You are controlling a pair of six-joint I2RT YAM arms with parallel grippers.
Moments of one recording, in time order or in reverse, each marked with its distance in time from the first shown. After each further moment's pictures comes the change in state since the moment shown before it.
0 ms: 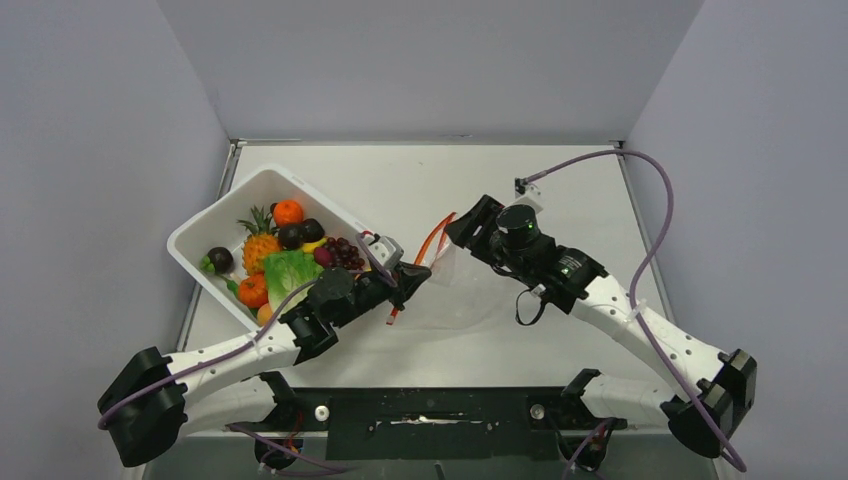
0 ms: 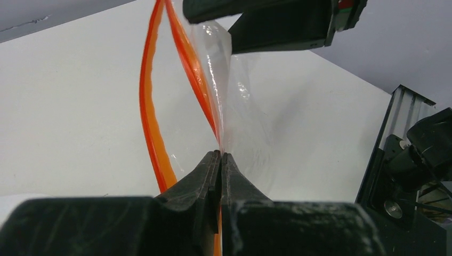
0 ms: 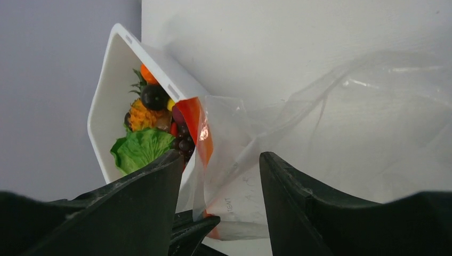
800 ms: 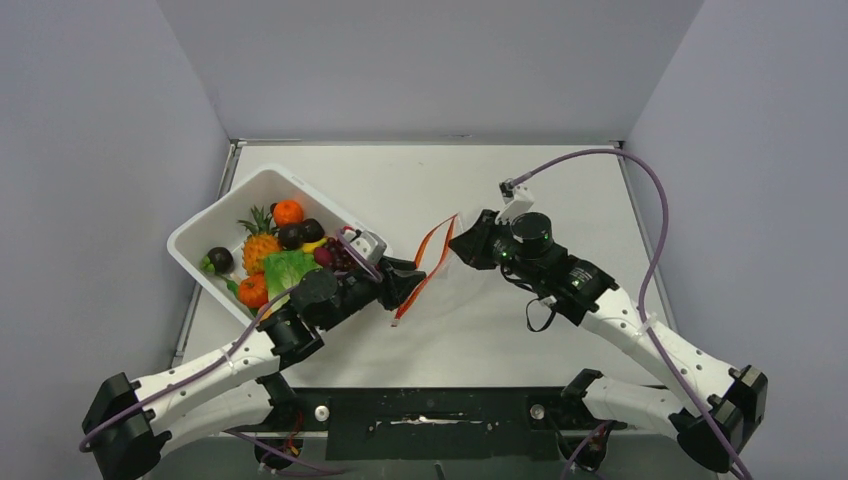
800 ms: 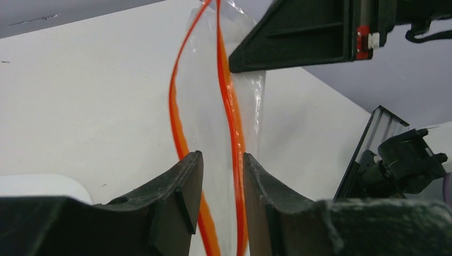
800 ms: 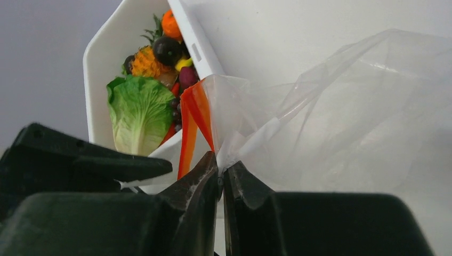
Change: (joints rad) left arm -0.010 -0.140 0.027 -0.166 -0.036 -0.063; right arm -0.011 -0.035 -0.072 0.119 -0.200 -0.294
